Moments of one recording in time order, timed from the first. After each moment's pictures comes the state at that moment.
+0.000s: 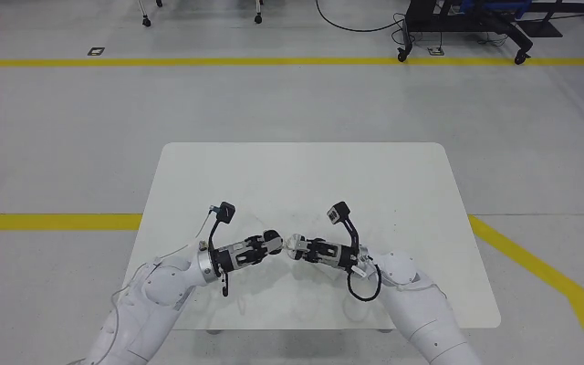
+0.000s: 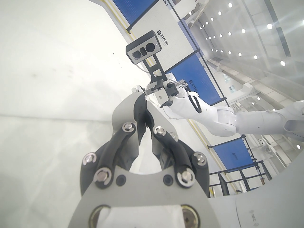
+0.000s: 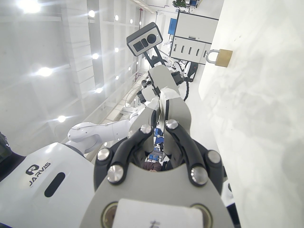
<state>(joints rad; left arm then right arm) 1.08 -1.16 -1.08 -1.34 0.03 -0.70 -0.65 -1.00 -1.28 1.07 -1.10 0.48 -0.48 1.07</state>
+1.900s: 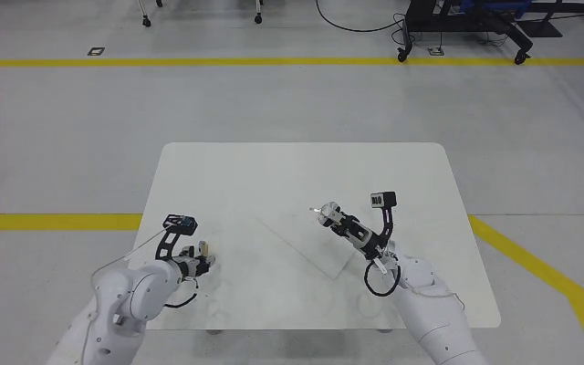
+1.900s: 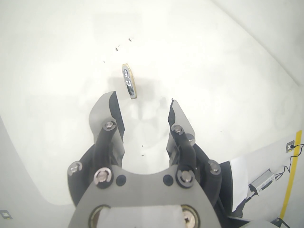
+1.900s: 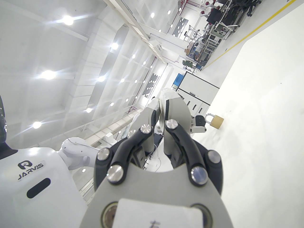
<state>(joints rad) 1.30 -1.06 -1.31 -1.79 0.94 0.13 -1.00 -1.05 -1.27 1.19 -1.11 0.46 -0.79 0.82</state>
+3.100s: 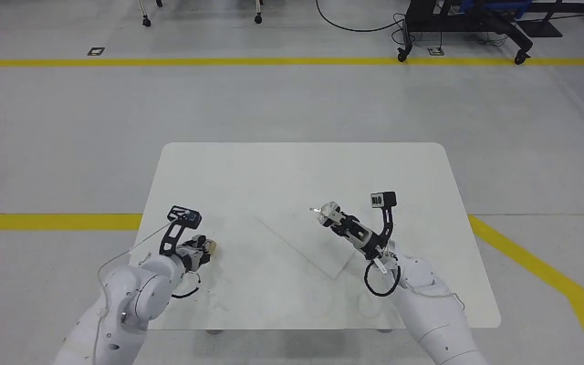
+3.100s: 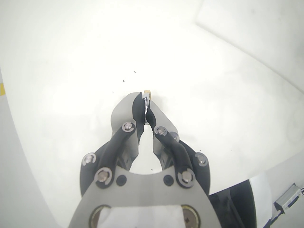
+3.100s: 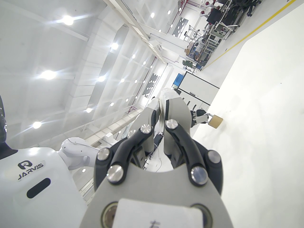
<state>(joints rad) 1.28 -1.07 -1.28 -1.74 1.04 0.00 -0.84 -1.05 -1.27 1.19 -1.11 0.46 -0.79 0.82</state>
